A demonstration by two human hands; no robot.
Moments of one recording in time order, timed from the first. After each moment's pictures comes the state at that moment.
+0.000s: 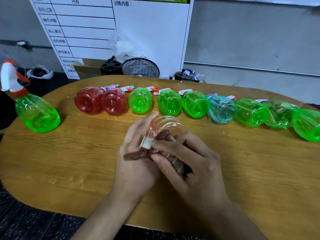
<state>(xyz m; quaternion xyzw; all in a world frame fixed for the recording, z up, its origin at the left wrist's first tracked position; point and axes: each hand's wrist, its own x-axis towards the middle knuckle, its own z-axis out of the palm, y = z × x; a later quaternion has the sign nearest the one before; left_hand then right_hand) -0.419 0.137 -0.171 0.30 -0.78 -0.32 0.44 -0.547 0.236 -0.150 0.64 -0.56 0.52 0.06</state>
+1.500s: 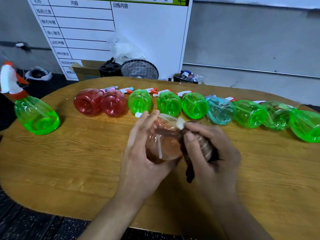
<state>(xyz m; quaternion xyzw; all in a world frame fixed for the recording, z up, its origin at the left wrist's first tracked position) -0.425 0.144 -0.175 0.29 -0.77 -0.33 0.46 -0.564 0.232 -0.153 0.50 -0.57 0.65 0.03</state>
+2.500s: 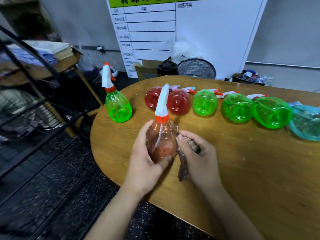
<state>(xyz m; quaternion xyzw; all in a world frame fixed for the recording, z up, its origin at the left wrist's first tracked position) -0.302 0.098 -0.200 0.45 -0.68 -0.38 0.43 -0.458 0.129 -0.198 0.40 -0.56 0.64 -0.34</state>
